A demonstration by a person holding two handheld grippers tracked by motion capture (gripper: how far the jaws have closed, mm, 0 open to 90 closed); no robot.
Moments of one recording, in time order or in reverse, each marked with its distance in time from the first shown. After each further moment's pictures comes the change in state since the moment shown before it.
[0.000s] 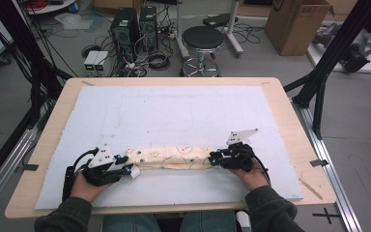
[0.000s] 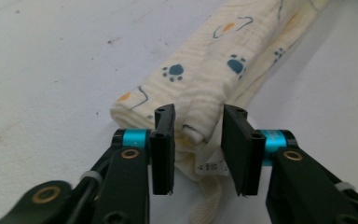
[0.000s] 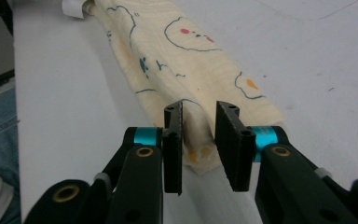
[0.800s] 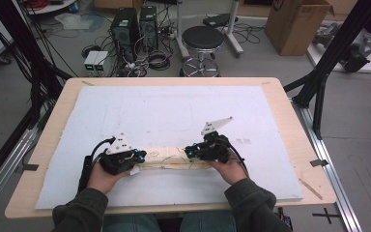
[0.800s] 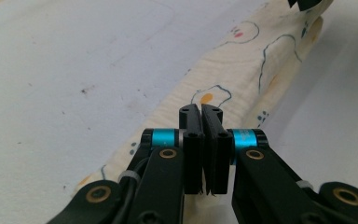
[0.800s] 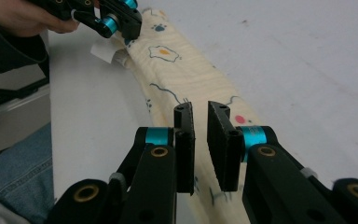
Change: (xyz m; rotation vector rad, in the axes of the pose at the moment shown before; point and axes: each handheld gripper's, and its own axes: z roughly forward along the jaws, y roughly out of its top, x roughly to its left) left arm -0.007 0.041 0.031 -0.007 -0.050 -0.016; right arm 0.025 0.062 0.043 -0.001 0.089 0.001
